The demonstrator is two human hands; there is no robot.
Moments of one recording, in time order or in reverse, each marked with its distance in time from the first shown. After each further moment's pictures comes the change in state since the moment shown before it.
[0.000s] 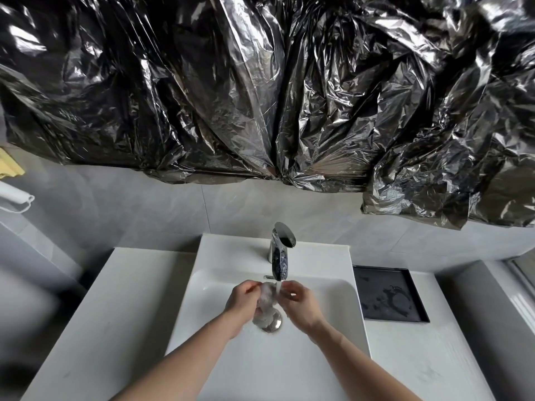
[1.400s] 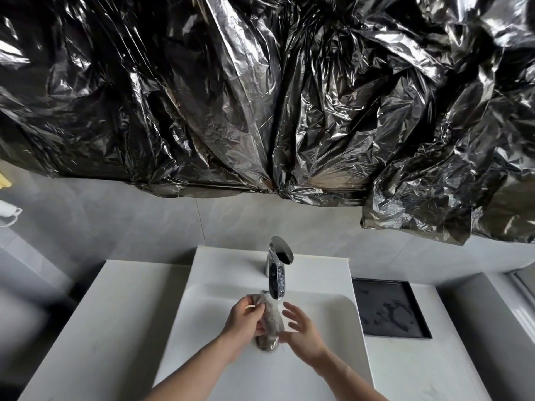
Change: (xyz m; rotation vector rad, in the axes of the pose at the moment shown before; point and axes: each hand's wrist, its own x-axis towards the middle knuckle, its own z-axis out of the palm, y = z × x) left_hand -0.007 0.004 0.015 -0.236 -0.084 -0.016; right_hand 0.003 0.038 -0.006 0.056 -0.090 0.095
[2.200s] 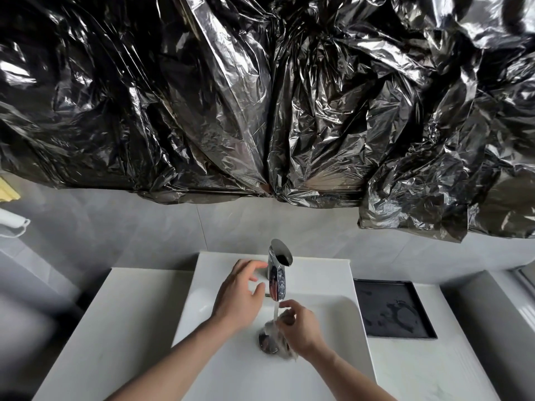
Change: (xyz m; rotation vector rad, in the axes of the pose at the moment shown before) left_hand -0.031 0.084 -0.007 0.808 0.159 0.664; right_hand 0.003 -0.030 0.007 -0.416 0.140 -0.151
